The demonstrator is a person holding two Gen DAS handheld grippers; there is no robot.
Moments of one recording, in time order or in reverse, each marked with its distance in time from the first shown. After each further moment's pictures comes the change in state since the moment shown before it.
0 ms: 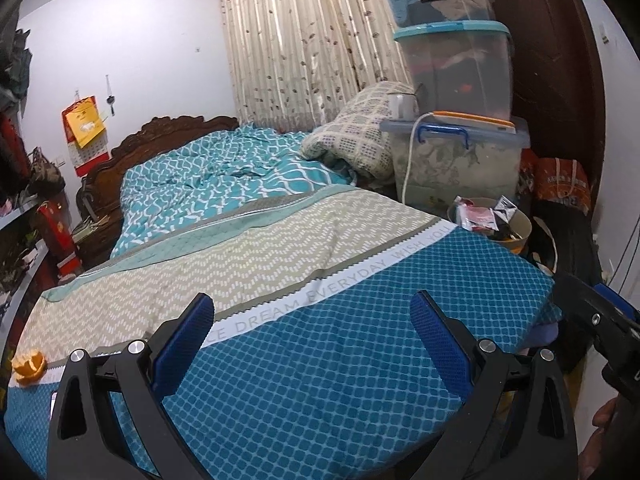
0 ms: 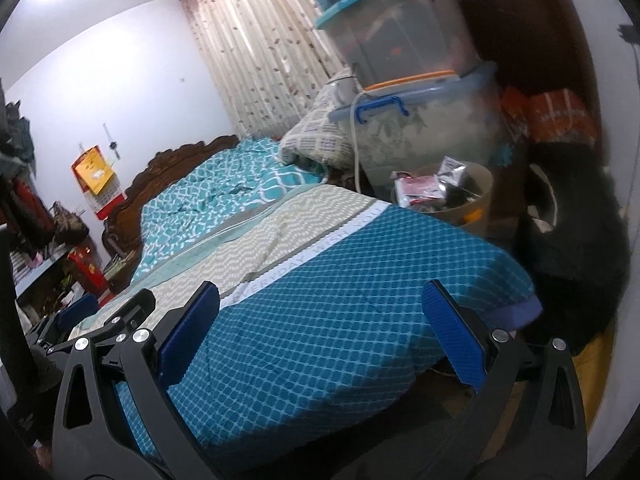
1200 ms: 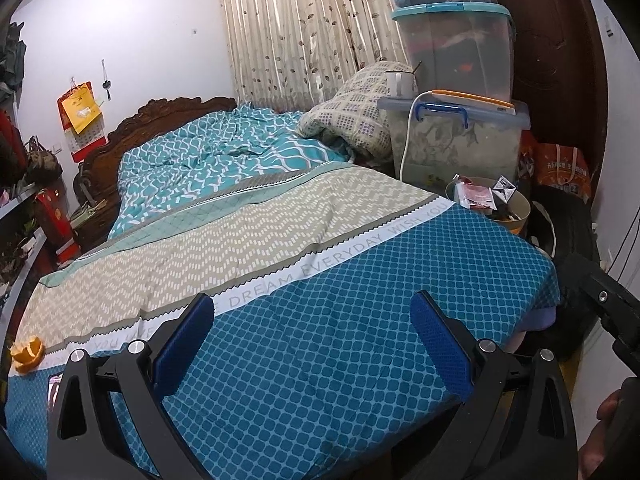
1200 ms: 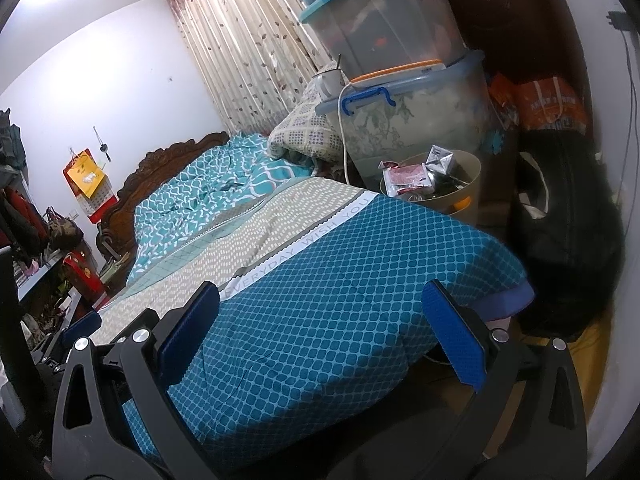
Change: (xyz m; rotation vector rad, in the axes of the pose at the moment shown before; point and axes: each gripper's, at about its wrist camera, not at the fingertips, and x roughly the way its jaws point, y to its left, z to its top) left arm 0.004 0.000 -0.012 -0.004 0.071 0.001; right arm 0.001 -0.009 -0.002 0.024 0.026 -0.017
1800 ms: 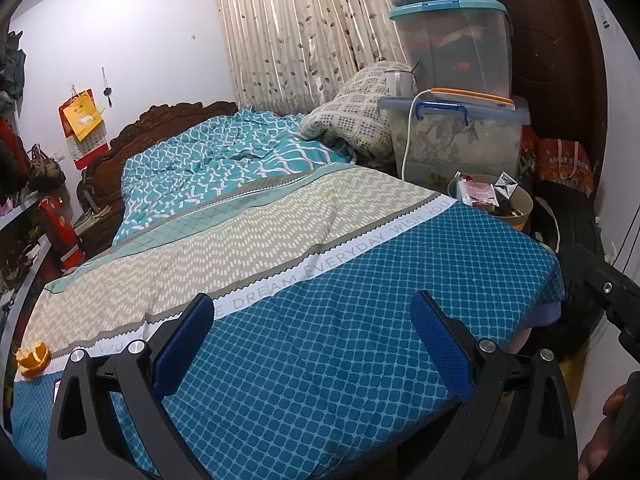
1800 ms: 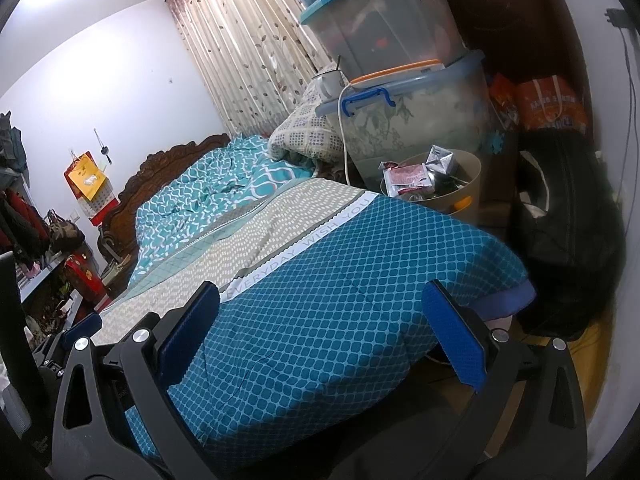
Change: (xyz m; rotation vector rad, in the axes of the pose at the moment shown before) left arm -0.002 -0.003 -0.002 0.018 -0.013 0.018; right arm -0.001 0.001 -0.001 0.001 -0.006 0.002
